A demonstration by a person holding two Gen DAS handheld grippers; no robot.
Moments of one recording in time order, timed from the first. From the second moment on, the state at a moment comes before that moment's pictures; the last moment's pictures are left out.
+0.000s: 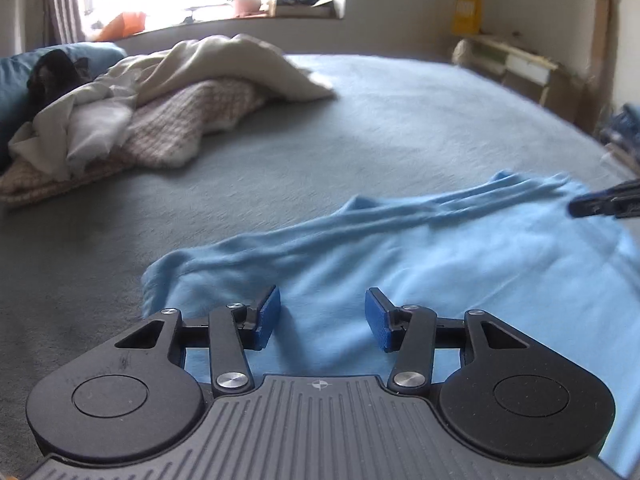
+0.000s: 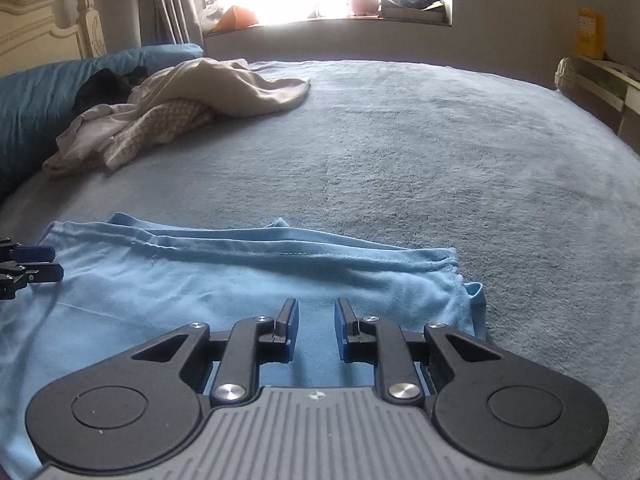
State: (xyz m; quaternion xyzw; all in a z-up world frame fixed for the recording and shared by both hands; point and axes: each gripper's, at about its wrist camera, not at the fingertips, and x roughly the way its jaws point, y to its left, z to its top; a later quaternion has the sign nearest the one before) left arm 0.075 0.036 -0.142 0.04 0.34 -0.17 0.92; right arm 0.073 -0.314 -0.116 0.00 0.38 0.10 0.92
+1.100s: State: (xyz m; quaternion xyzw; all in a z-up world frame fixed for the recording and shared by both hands) left arm 0.039 0.100 -0.084 -0.06 0.32 -0.04 0.94; right arm 0.031 -0.396 -0.076 0.17 0.34 -0.03 0.93
